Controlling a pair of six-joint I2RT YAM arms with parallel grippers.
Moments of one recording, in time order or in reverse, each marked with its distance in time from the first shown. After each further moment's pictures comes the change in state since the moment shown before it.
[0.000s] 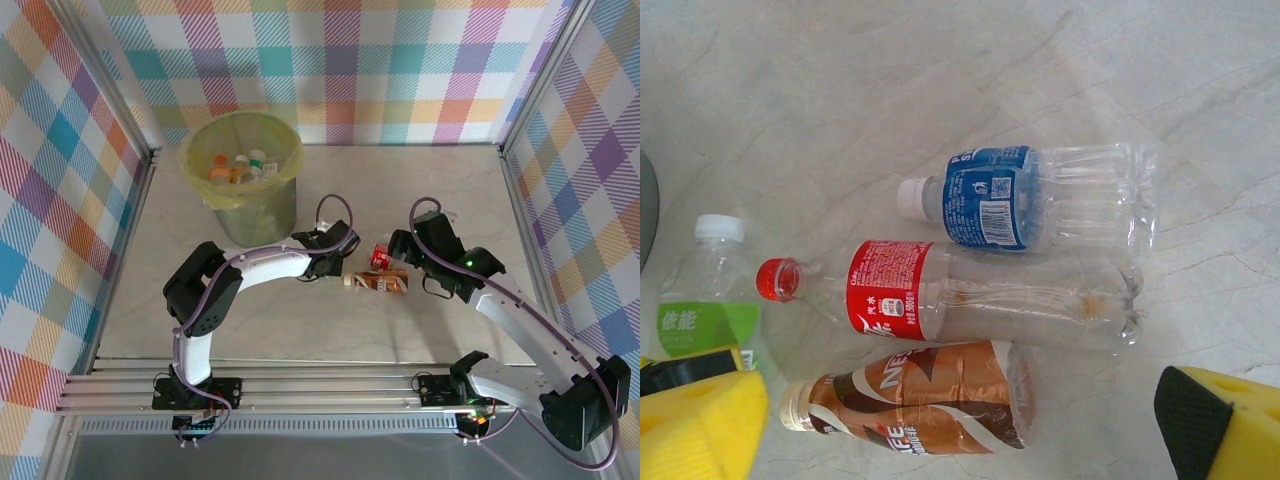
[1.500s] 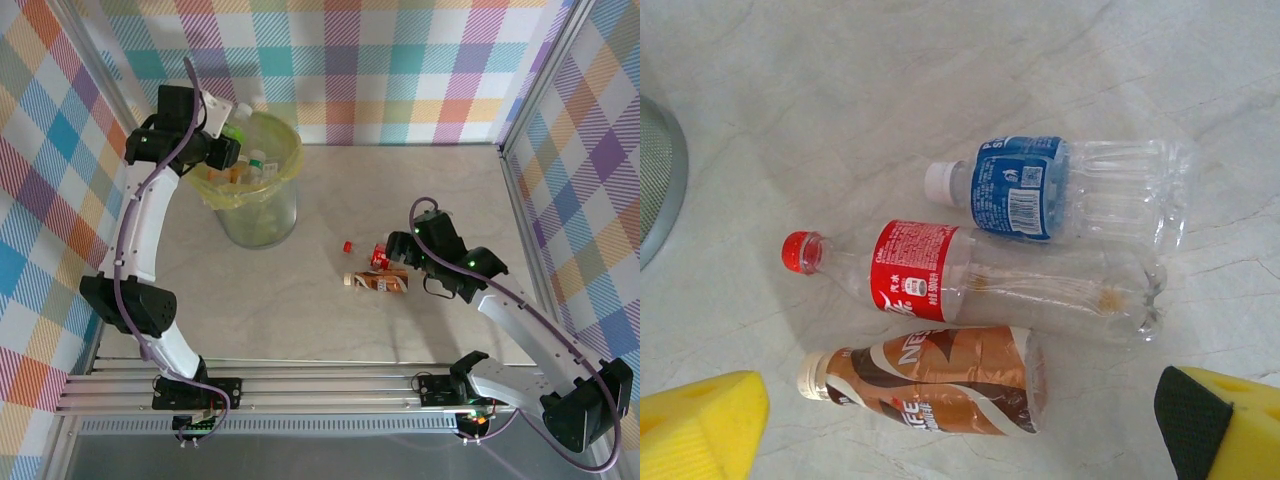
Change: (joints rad) left arm 0.737 -0.154 0.744 -0.501 0.466 0.895; right arm 0.000 -0.010 0.019 -0.016 -0.061 -0.059
